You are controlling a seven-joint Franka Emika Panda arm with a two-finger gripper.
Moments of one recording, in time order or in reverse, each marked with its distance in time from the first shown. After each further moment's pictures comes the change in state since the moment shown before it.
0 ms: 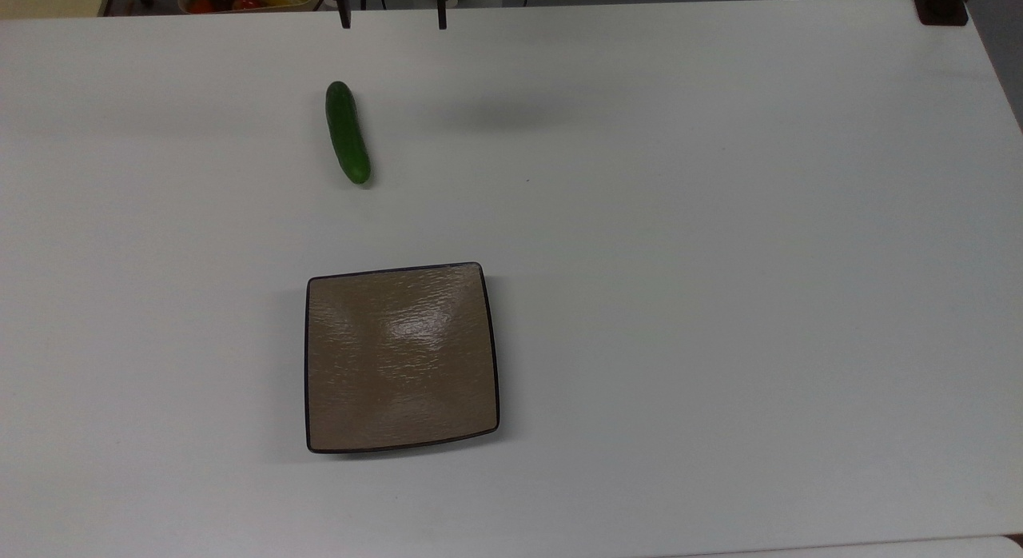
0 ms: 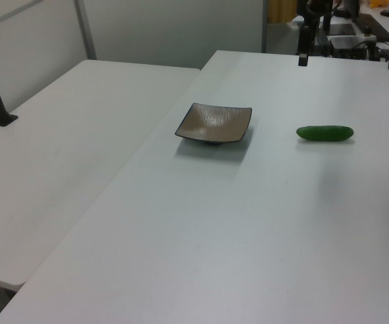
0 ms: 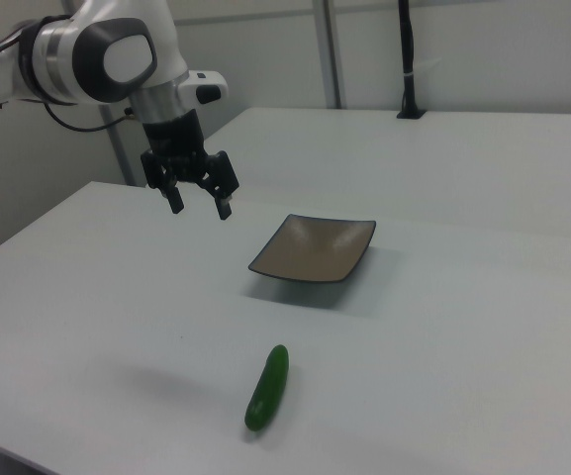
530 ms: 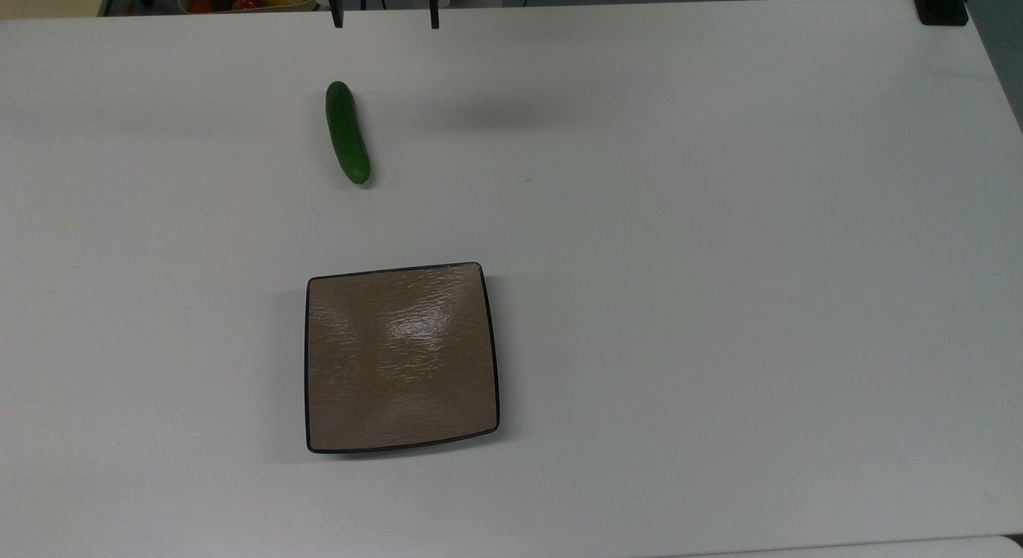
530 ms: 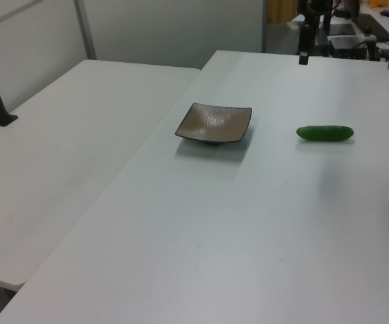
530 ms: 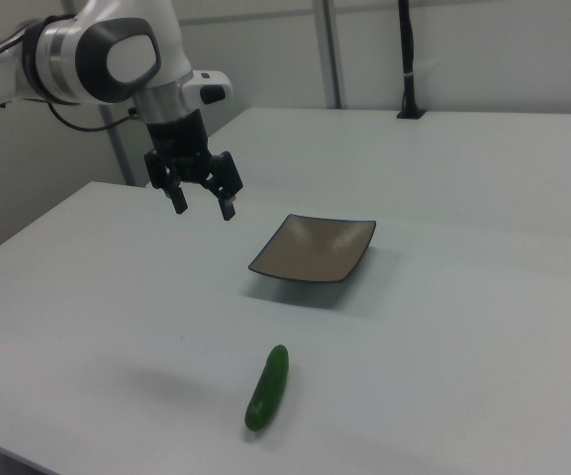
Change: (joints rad) arm -0.012 0.001 -0.001 0.002 0.001 0.000 -0.007
